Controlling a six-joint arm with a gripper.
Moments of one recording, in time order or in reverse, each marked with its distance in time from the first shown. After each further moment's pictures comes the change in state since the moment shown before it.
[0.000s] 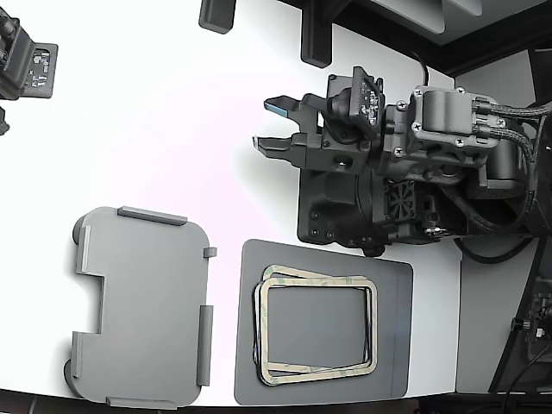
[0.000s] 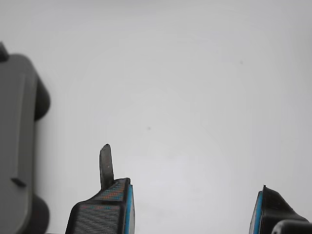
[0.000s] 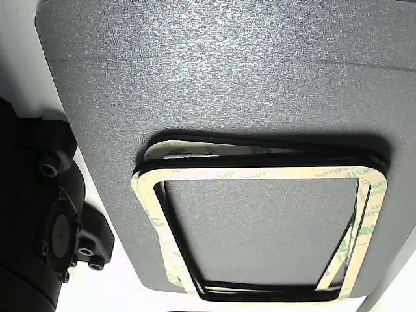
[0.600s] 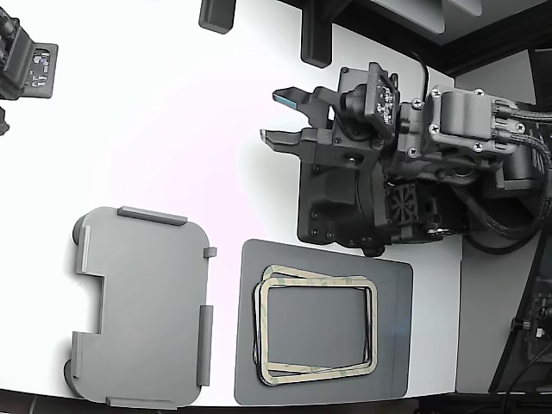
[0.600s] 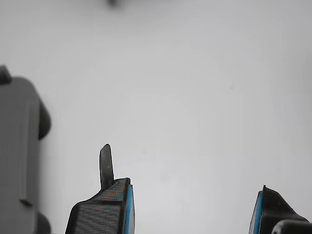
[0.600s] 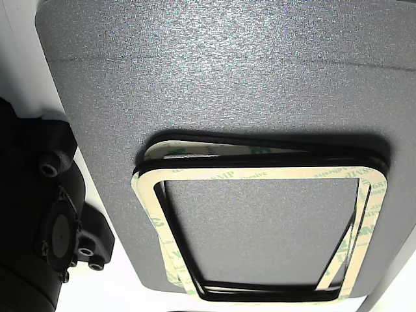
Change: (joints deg) arm 5.7 -6.8 -9.5 2.5 6.2 -1.5
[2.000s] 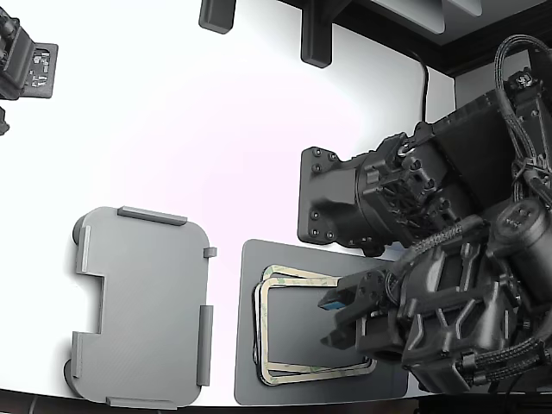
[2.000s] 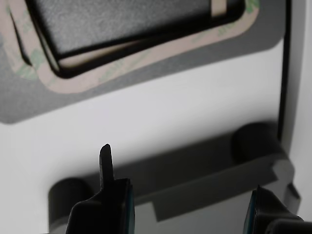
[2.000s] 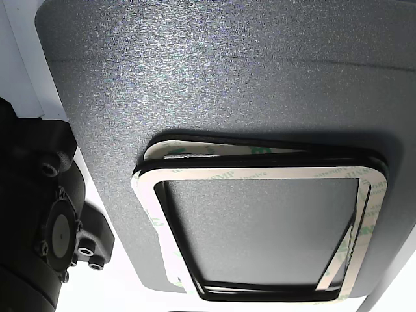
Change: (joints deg) arm 46.0 -41.8 -34.6 31.9 -9.8 -119.4
